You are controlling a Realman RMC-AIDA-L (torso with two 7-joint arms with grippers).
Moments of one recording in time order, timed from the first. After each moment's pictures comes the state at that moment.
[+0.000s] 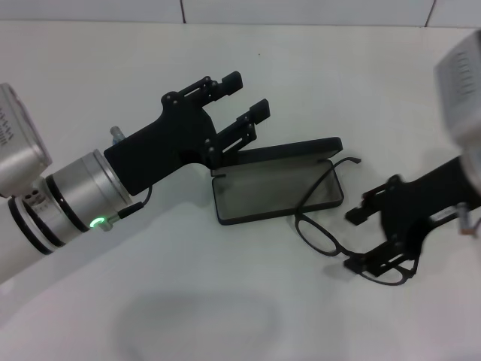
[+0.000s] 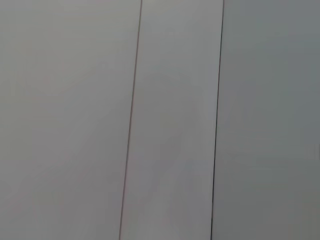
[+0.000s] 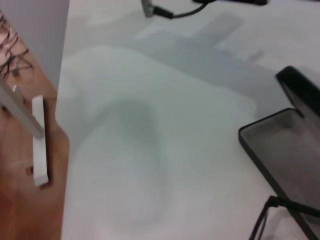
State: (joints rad) left arm -0.39 -2.10 1.57 0.45 0.74 1.35 -0.79; right arm 0.53 2.02 -1.39 -1.27 -2.18 -1.62 1.96
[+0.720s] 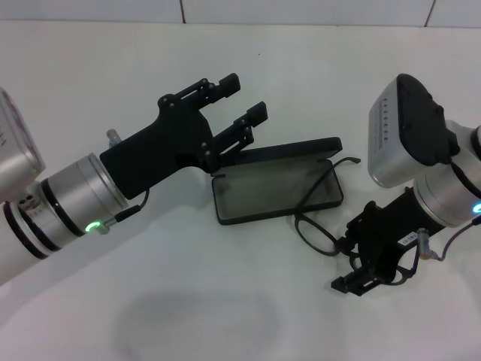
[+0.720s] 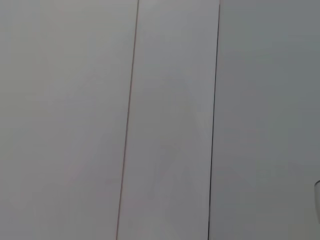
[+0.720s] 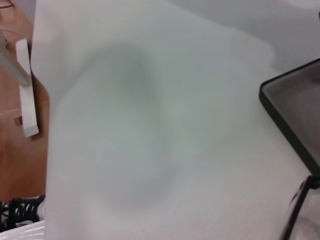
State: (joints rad) left arm -0.38 -2.09 1.57 0.45 0.74 1.37 -0.78; right arm 0.57 2.02 -1.63 -1.25 -2.26 -1.50 2.13
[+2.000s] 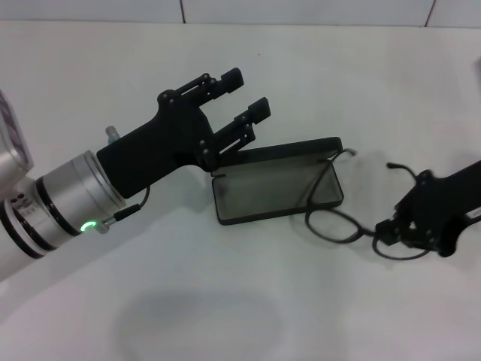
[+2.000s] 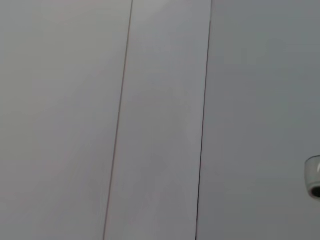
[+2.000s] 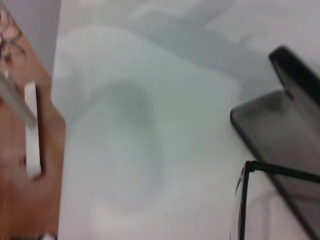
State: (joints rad) left arm -0.38 -2.09 1.57 0.46 0.74 1.42 -0.81; right arm 0.49 2.02 -1.26 -1.32 -2.20 -1.71 1.88
